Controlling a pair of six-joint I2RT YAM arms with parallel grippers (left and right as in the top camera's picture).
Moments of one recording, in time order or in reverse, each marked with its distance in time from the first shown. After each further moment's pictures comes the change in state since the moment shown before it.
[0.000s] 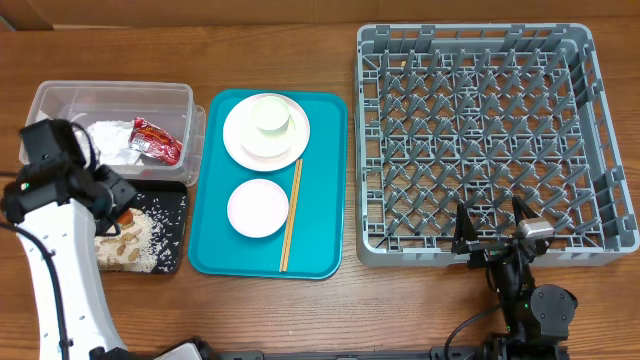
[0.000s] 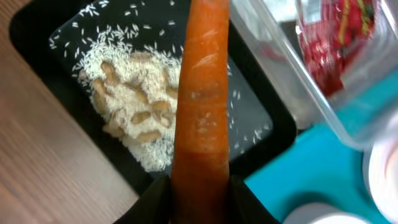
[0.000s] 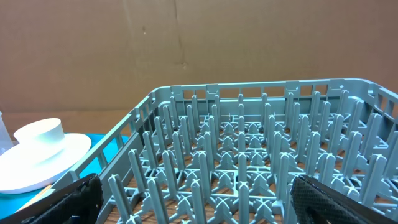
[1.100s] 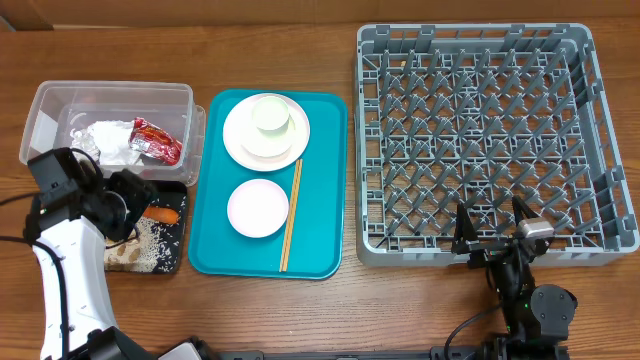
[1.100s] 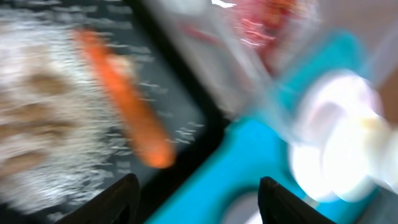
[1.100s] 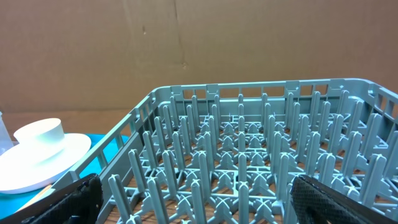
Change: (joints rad) left arm 0.069 0.001 -0.223 0.318 0.417 0.014; right arm 0.000 0.000 0.000 0.000 0.000 0.000
